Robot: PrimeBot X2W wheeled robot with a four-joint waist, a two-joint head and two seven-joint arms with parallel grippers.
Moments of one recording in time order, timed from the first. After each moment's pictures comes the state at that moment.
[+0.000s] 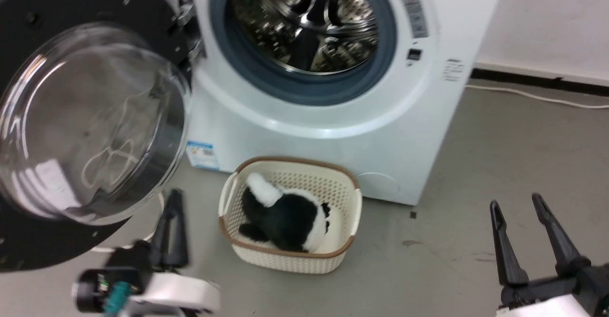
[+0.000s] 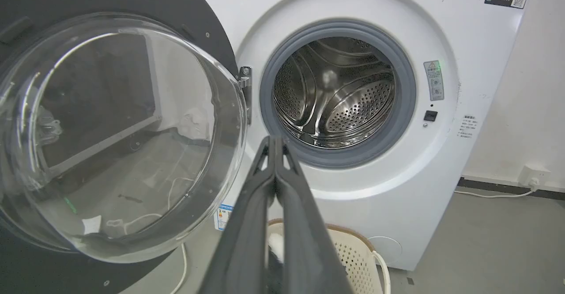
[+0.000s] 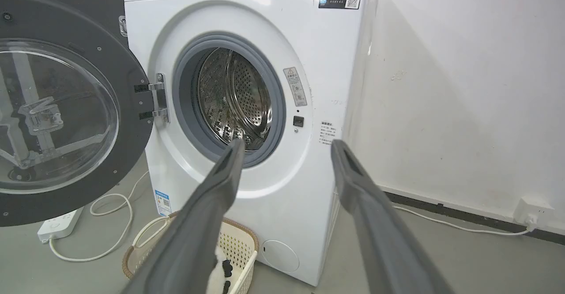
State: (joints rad) left arm -0.05 0.17 -0.12 0.03 -0.24 0.09 -0.26; right arm 0.07 -0.06 -0.08 -0.11 0.03 0.13 -0.26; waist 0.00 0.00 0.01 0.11
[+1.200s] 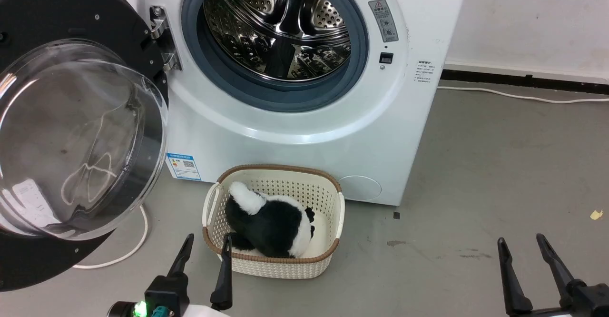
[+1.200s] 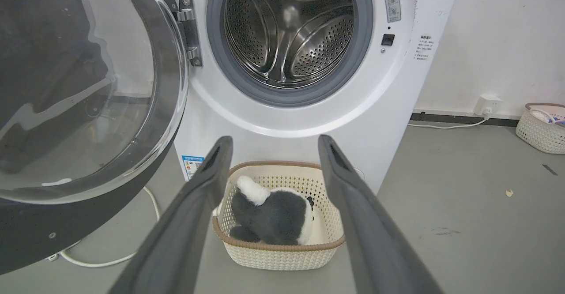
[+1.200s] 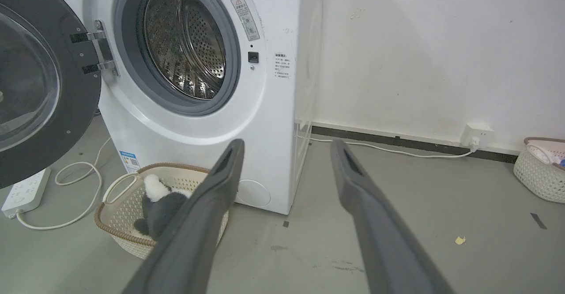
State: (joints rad) left arm 0.02 0.10 -0.17 0.17 -0.15 0.07 -0.26; right arm 0.12 -0.05 -0.15 0.04 0.03 0.13 -0.26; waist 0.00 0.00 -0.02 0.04
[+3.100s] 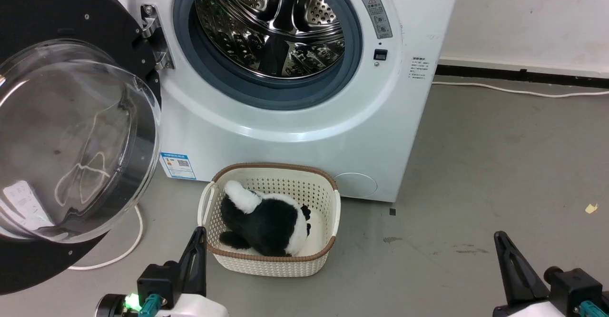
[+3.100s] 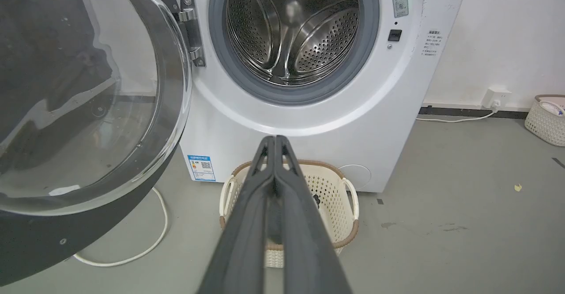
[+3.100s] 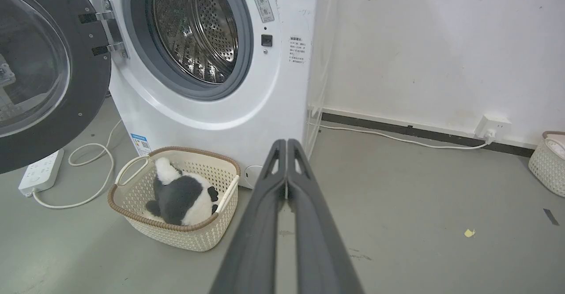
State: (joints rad) left arm 0.02 0.08 -0.10 0.11 -0.10 0.05 -0.17; right arm 0.09 -0.05 -0.09 0.04 0.02 0.13 -0.17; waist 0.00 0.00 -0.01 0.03
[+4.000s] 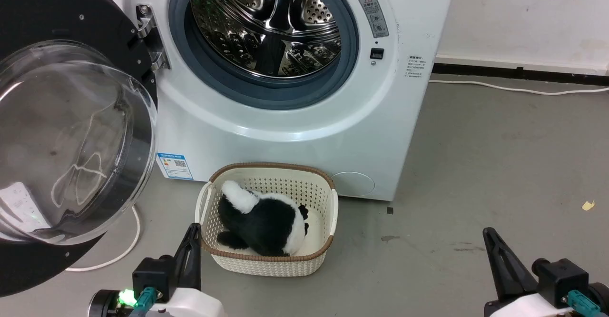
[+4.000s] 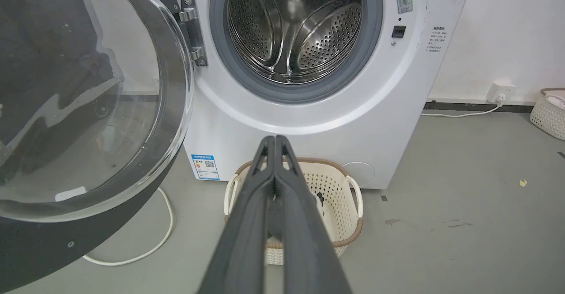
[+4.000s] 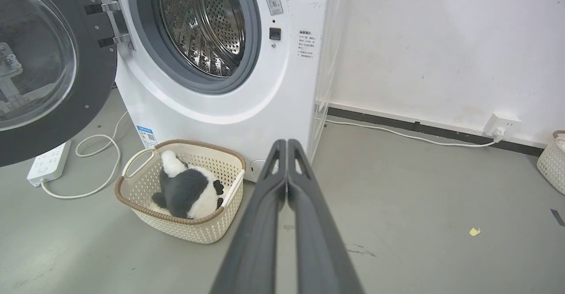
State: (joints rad) left arm 0.02 0.08 -0.07 0.07 -0.07 0.03 -0.11; right arm 0.07 -0.05 -0.06 0.03 0.02 0.13 -0.11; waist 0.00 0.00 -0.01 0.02
